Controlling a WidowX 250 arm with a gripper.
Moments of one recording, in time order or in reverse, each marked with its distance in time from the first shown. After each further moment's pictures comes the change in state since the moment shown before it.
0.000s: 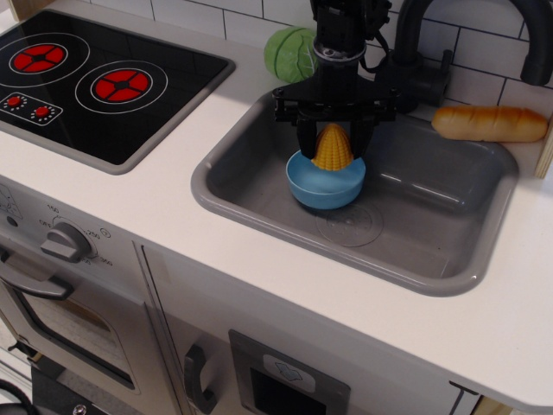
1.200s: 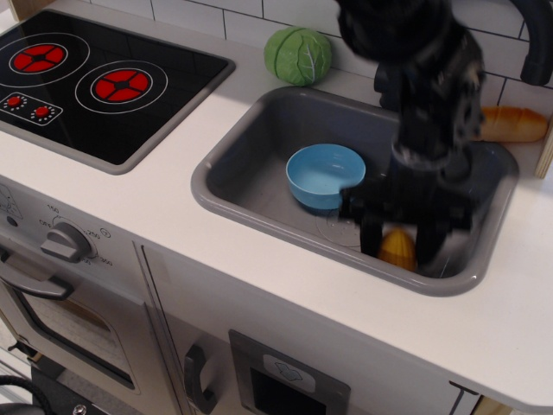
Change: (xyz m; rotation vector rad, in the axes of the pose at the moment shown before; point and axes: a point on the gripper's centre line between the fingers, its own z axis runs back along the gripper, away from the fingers) arm -0.081 -0.043 -0.009 0.017 0.134 -0.067
